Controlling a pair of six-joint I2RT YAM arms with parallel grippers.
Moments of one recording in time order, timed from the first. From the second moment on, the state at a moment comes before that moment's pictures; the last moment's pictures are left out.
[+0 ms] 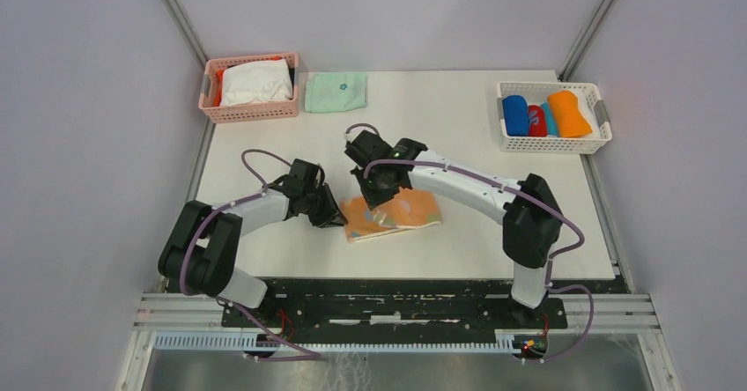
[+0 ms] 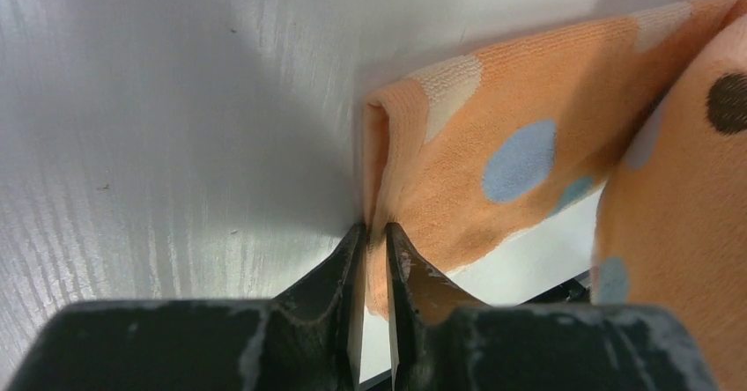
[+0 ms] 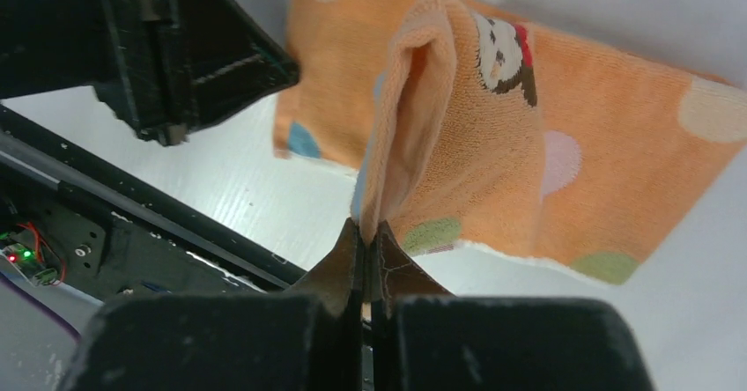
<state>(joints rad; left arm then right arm) -0.37 1.49 0.64 -0.23 0.32 -0.75 0.93 1.84 1.58 -0.86 0.05 0.46</state>
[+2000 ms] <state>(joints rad) -0.38 1.46 0.60 -0.19 0.30 -0.77 0.72 1.69 1.49 -1.15 0.40 0.24</state>
